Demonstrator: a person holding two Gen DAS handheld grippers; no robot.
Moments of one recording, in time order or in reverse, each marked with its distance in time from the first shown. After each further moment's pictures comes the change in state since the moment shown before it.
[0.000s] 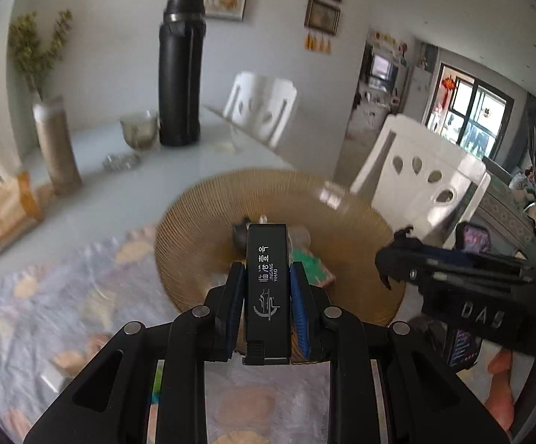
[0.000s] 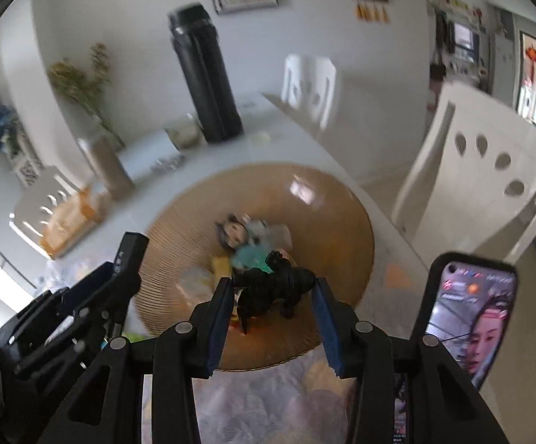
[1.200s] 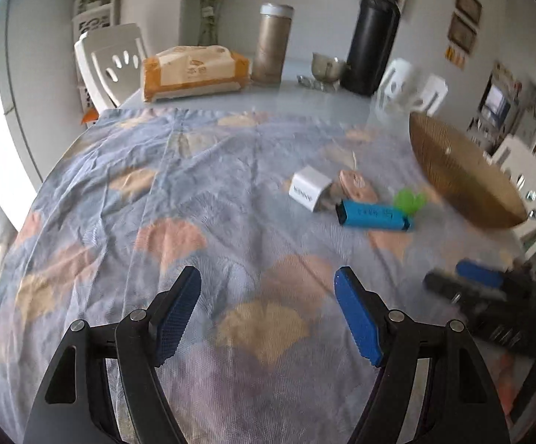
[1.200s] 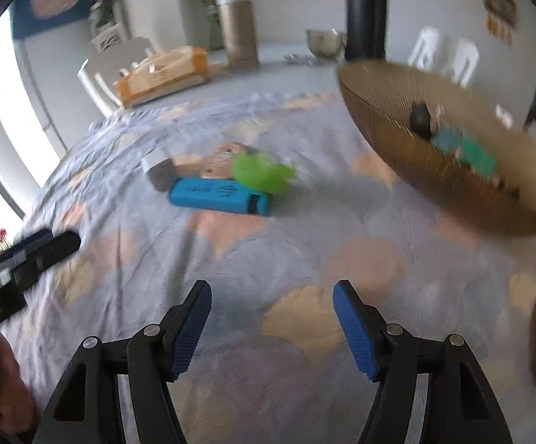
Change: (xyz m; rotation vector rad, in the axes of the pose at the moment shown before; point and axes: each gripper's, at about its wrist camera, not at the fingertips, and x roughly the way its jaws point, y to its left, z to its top) left arm -0.105 0.165 -0.163 -0.317 0.071 0.369; right arm 0.059 0.137 -0.142 -0.311 0.141 0.222
